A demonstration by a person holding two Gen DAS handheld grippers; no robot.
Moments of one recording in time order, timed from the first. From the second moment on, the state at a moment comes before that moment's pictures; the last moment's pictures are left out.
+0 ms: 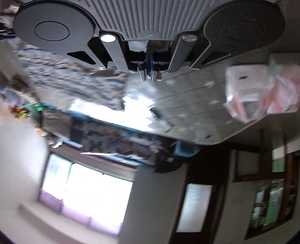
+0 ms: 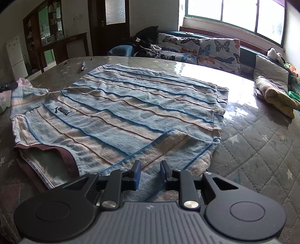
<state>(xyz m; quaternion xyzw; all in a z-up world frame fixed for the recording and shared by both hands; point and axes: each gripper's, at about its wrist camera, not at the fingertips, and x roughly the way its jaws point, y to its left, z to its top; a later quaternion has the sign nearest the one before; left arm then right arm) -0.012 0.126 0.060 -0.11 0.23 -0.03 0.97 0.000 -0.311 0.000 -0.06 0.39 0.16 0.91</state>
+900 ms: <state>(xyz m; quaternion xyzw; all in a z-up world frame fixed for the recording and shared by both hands) -0.047 0.081 0.019 0.00 0.27 -0.08 0.96 0.011 -0.277 0.028 -0.06 0.38 0.25 0.89</state>
